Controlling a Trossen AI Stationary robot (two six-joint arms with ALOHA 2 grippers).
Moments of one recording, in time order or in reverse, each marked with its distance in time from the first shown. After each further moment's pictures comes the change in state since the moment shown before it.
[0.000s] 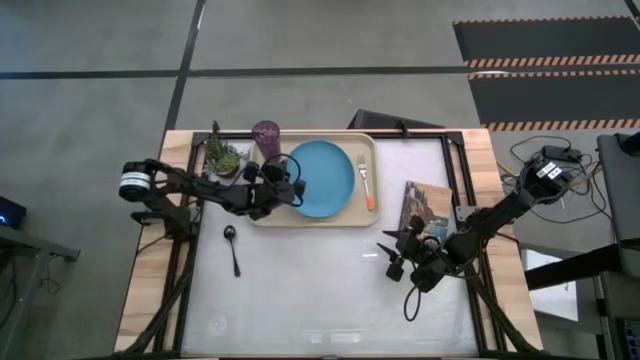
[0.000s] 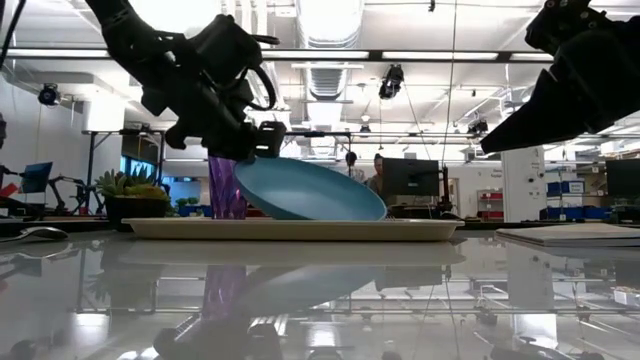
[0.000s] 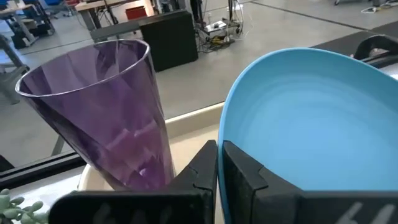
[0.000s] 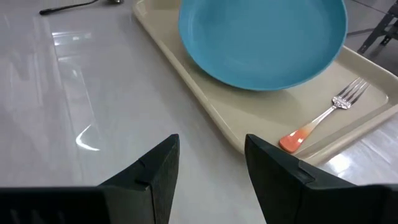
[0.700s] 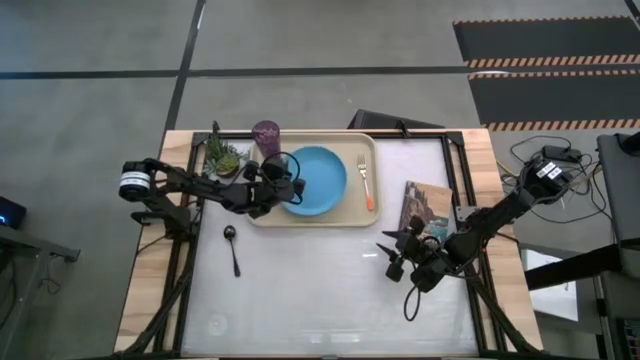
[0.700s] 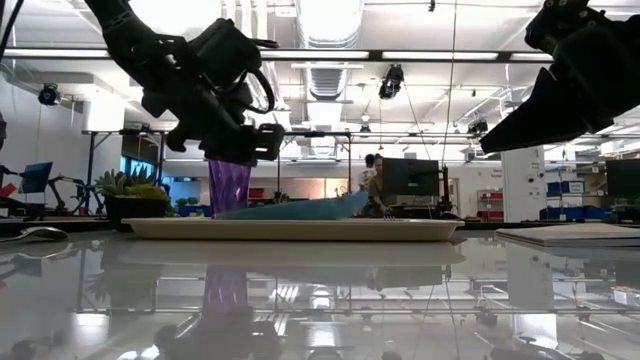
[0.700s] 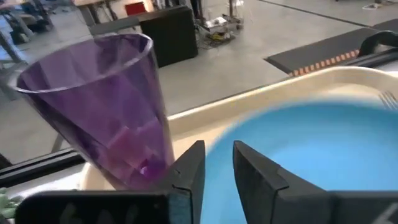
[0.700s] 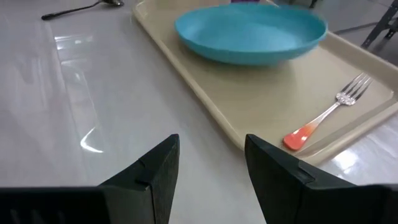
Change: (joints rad) left arm 0.018 -0.001 -0.008 0.000 0.031 -0.002; right arm 0.000 0.000 0.000 0.007 -0.002 0.021
